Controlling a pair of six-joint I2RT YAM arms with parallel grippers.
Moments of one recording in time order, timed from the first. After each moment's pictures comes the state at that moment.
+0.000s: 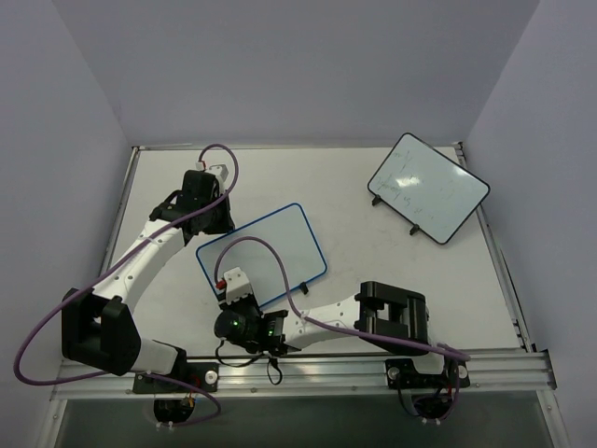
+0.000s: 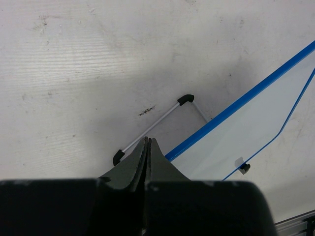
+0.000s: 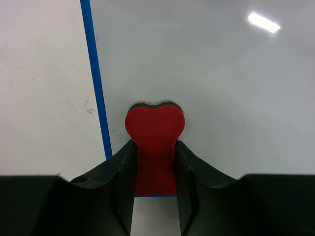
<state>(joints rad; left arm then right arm) -0.33 1.41 1.14 -0.56 0.06 -0.36 1.44 1.99 1.19 0.14 0.85 0.57</state>
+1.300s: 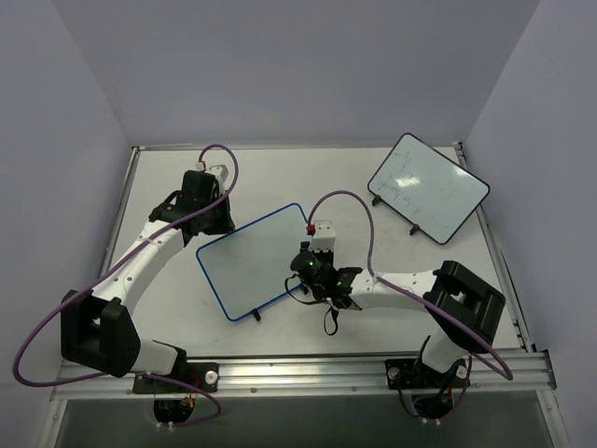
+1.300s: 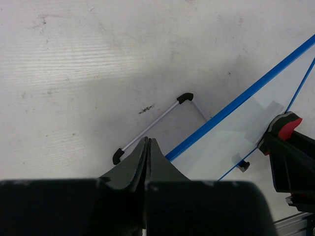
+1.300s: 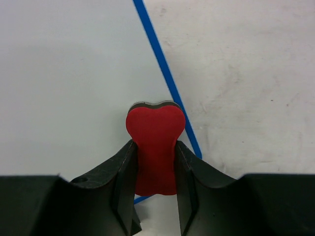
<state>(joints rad) -0.33 1.40 1.14 -0.57 0.06 -0.36 1.02 1.59 0.76 0.10 0.75 0.65</state>
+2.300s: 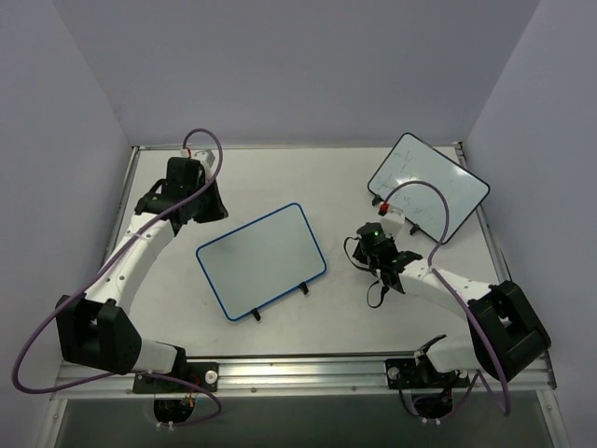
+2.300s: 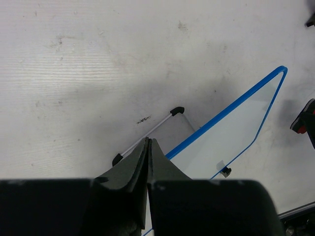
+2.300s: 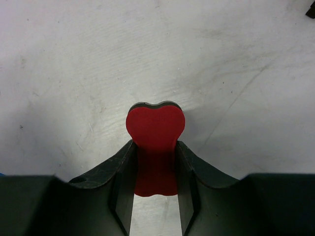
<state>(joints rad) -0.26 1.40 1.25 -0.63 0.11 -0.38 0.54 1.34 0.59 -0.02 0.47 0.70</state>
